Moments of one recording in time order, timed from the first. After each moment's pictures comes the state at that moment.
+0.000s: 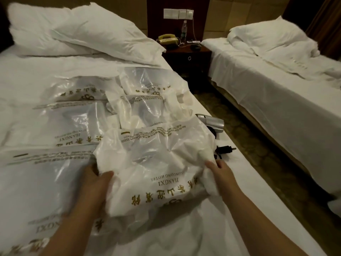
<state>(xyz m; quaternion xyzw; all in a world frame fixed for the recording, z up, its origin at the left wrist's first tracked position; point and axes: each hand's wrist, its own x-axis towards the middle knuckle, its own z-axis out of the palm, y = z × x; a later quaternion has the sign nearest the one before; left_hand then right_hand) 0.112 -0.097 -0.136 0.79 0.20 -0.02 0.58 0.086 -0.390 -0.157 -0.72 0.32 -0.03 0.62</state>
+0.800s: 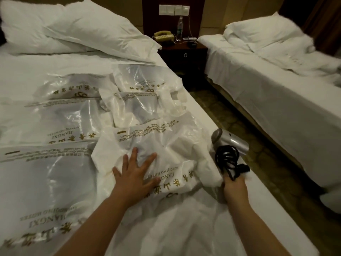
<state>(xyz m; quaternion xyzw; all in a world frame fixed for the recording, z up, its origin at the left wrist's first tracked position) 0.115 -0.164 -0.172 0.97 -0.15 -0.12 0.17 0.047 -0.430 -0.192 -0.73 0.44 -0.08 0.52</state>
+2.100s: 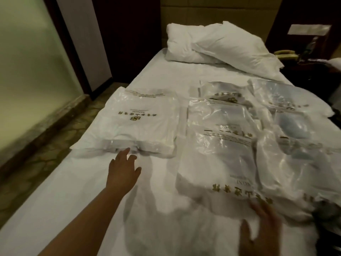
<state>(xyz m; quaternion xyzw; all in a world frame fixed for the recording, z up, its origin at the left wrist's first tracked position) -0.010 0.295 -0.144 0.98 0.16 0.03 0.09 -0.059 0.011 -0.135 -0.85 -0.06 -0.33 0.40</state>
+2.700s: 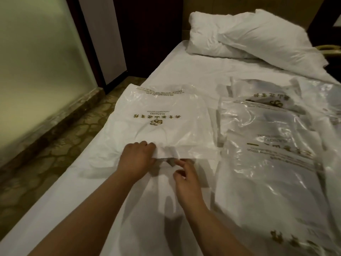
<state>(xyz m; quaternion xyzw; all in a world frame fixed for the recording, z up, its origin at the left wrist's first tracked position) 0.081 0.364 -0.141 1.00 0.06 0.05 0.00 0.070 0.209 -0.162 -0.78 -0.02 0.15 0.61</state>
